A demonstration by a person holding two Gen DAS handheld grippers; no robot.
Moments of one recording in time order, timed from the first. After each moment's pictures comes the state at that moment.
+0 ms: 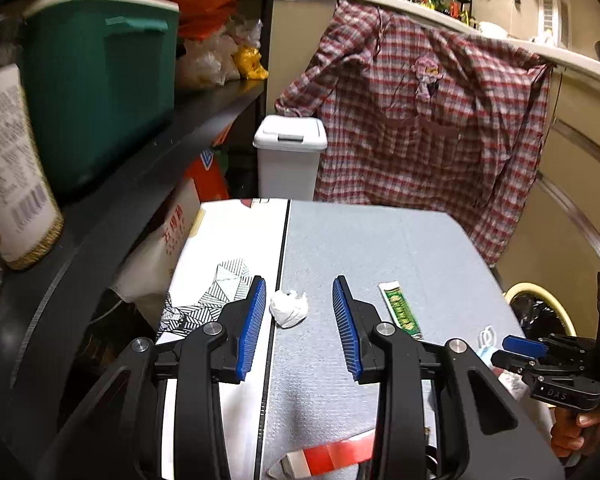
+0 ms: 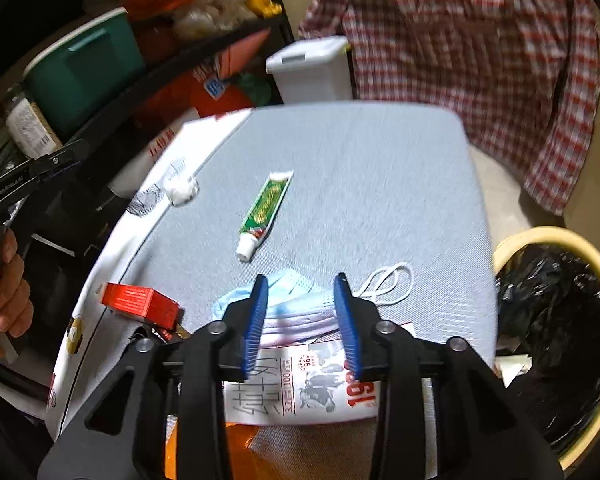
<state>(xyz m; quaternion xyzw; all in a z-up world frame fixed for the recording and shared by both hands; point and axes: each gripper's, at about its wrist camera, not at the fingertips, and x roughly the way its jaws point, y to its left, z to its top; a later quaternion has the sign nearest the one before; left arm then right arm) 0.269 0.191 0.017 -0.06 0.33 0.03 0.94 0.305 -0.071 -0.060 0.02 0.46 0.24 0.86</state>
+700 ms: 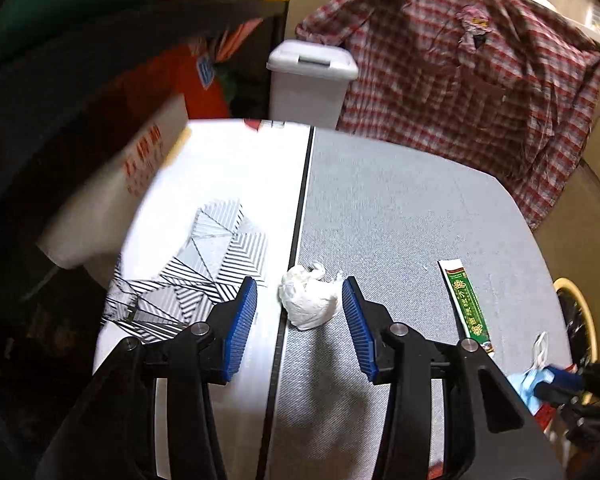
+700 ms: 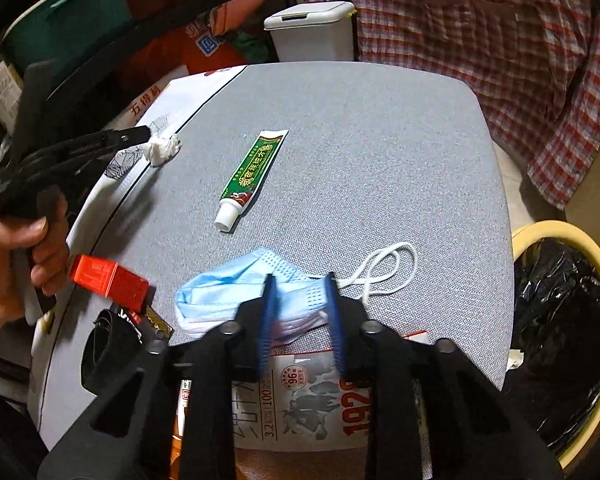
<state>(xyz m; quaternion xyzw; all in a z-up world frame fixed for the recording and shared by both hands) 0.347 0.217 -0.071 -0.12 0.43 0.04 0.90 0.312 -0.056 -0.079 -0.04 0.49 0.24 0.83</state>
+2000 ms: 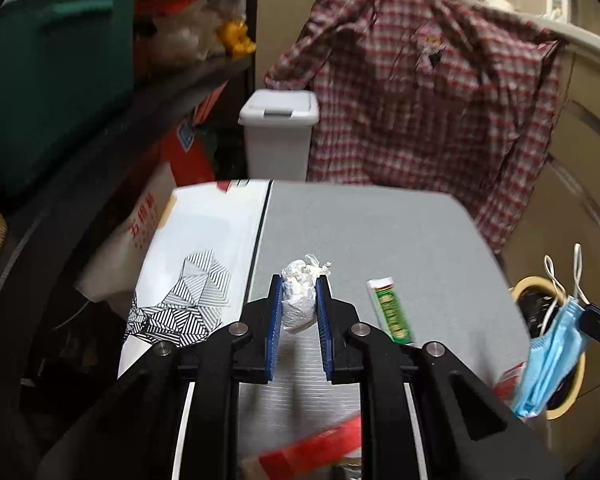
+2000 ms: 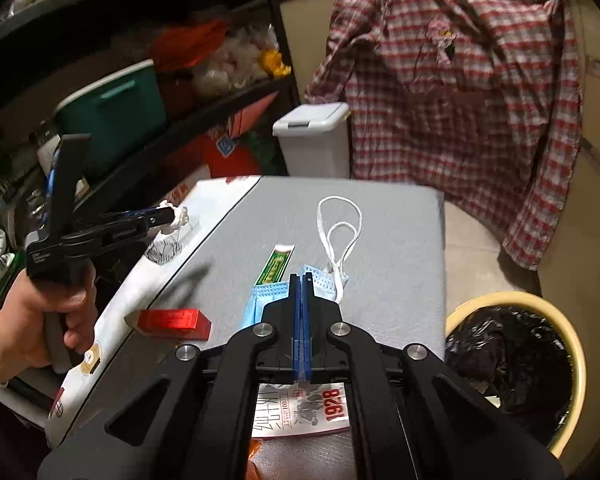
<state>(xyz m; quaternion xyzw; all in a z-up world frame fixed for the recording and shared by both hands) 0.305 0.156 0.011 -0.06 0.36 0.03 0.93 0.275 -0.099 0.027 0.01 0.34 0.24 0.91</state>
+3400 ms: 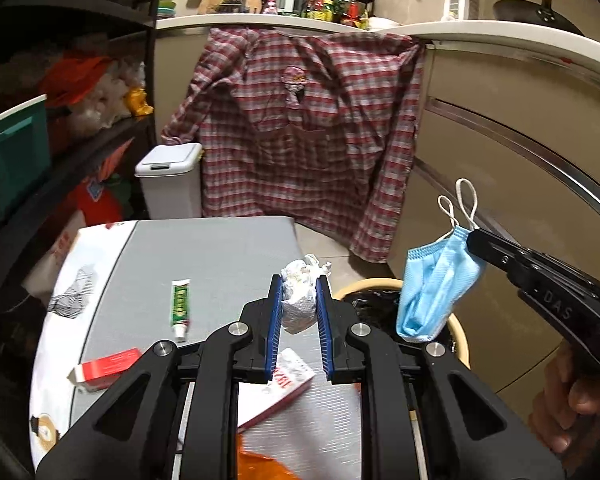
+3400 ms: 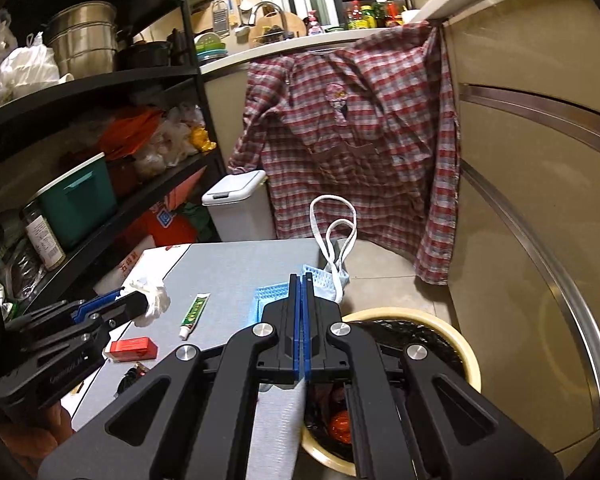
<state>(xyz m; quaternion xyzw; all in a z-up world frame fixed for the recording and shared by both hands) 0.202 -0.069 0.080 -0.04 0.29 -0.06 0.95 0.223 -0.250 0.087 0.05 0.27 0.13 0.95</state>
